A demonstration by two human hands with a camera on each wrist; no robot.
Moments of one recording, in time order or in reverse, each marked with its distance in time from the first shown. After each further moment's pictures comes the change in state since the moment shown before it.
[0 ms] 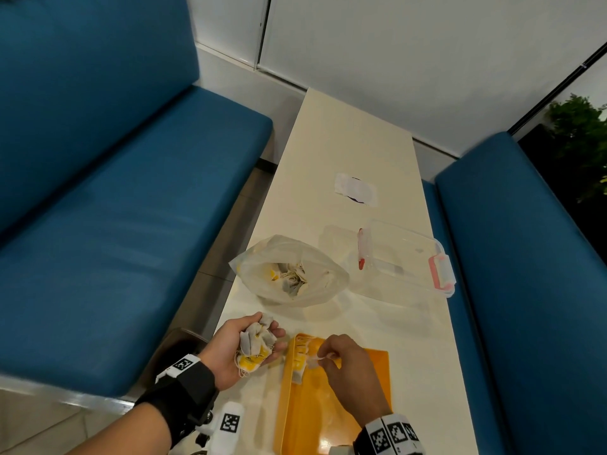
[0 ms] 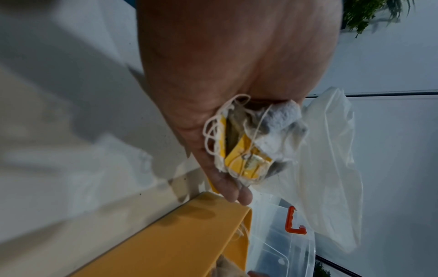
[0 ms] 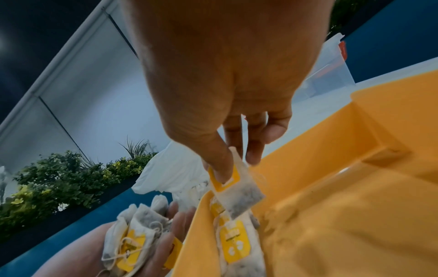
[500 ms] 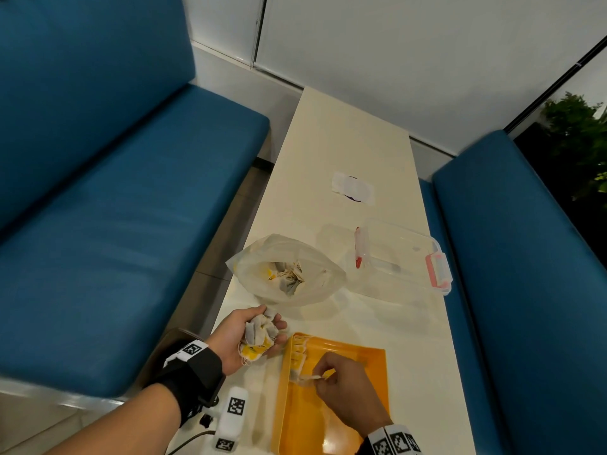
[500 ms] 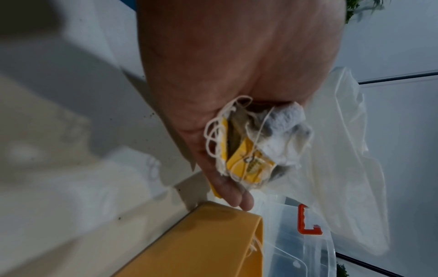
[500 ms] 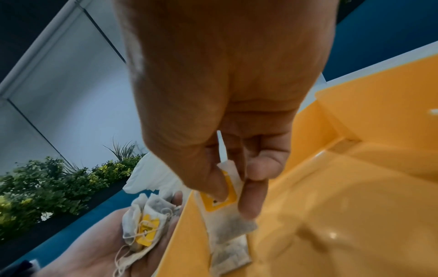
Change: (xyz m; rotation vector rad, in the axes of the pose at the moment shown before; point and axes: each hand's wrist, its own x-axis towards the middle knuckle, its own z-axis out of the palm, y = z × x) left_hand 0.021 0.008 0.006 0.037 -0.011 -0.011; right_hand -0.013 0.009 0.006 0.123 -0.191 0.188
